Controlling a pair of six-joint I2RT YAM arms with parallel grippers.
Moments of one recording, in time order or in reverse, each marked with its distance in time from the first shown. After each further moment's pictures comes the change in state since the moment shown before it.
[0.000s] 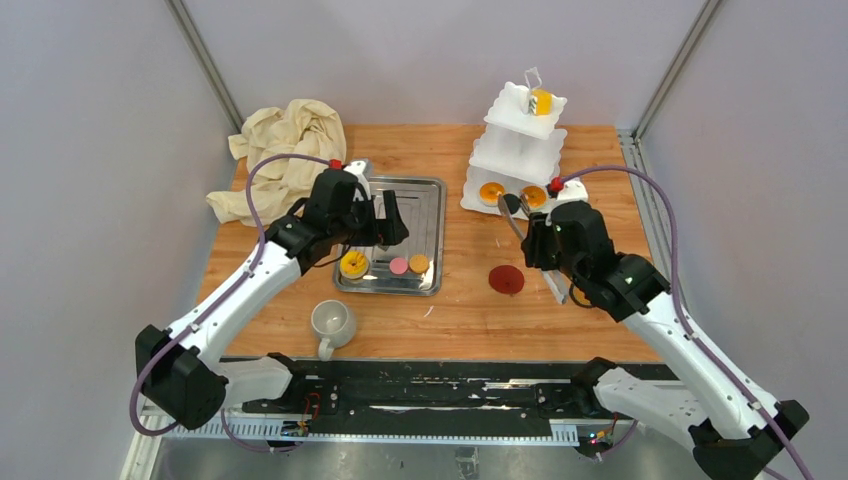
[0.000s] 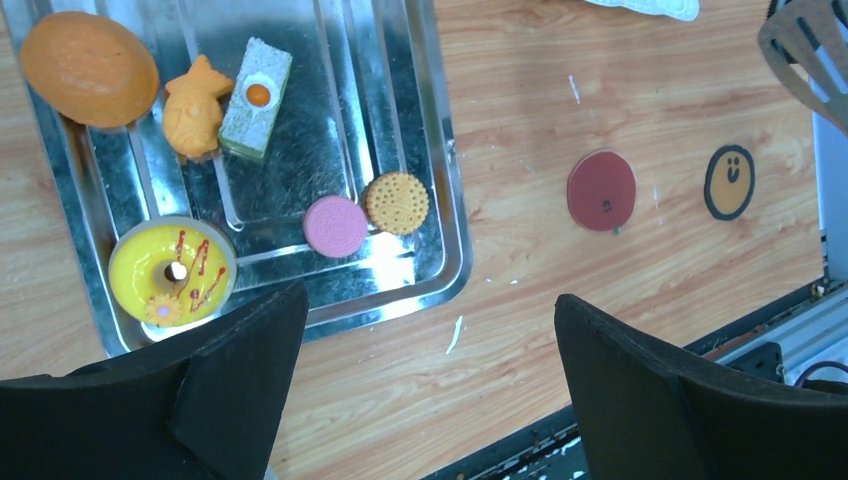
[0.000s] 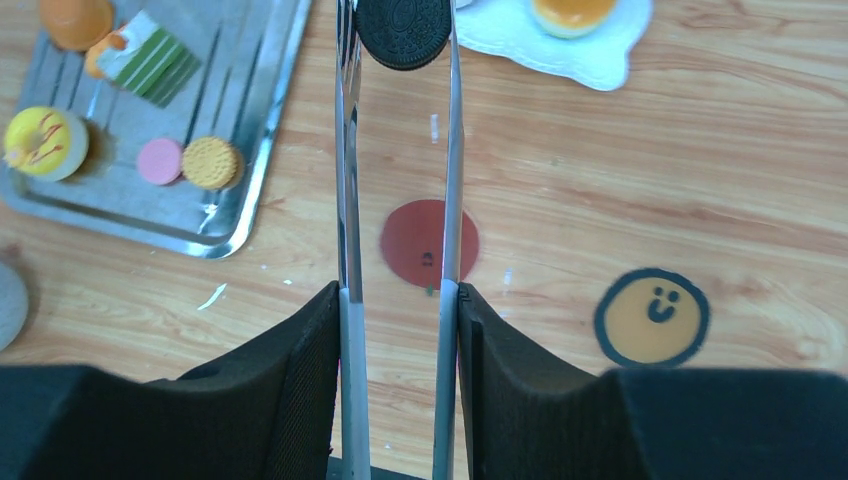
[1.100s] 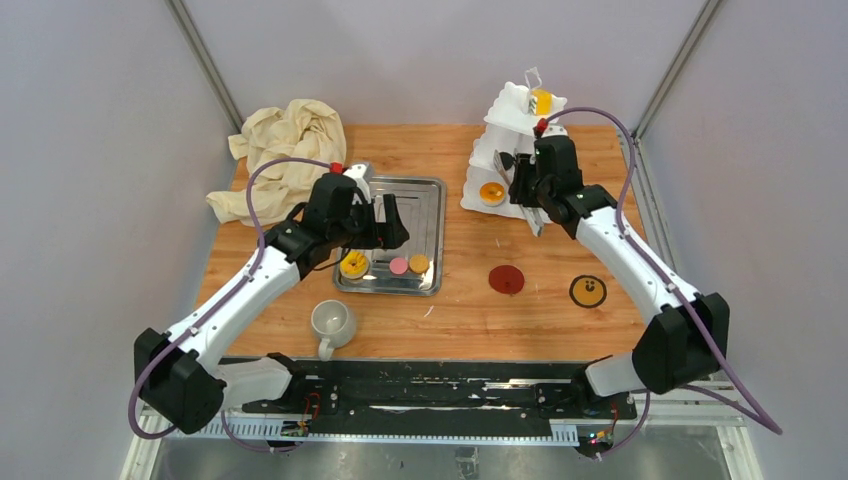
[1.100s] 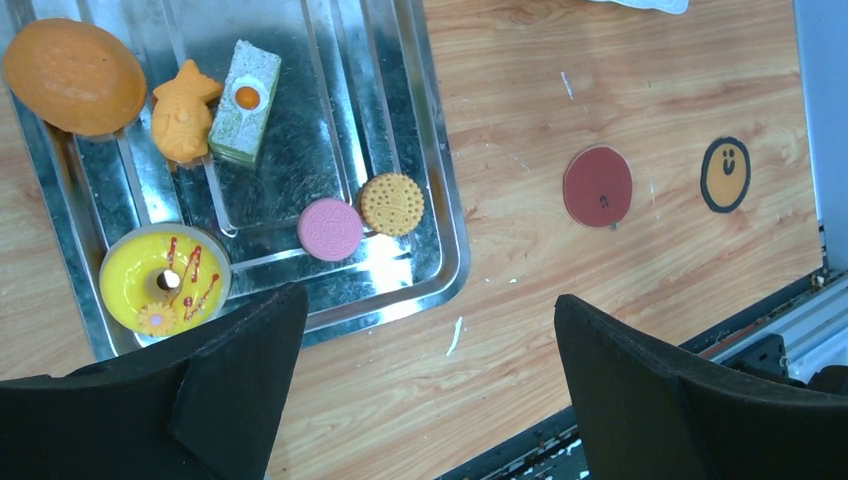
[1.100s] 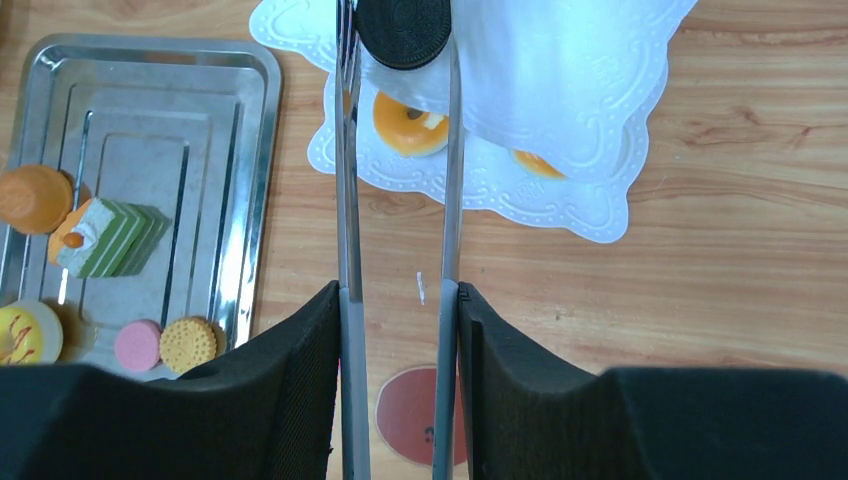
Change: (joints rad) left arm 0.000 -0.020 -0.041 0.051 0.027 0.012; right arm -0.290 0.477 0.218 0.265 -0.159 -0.045
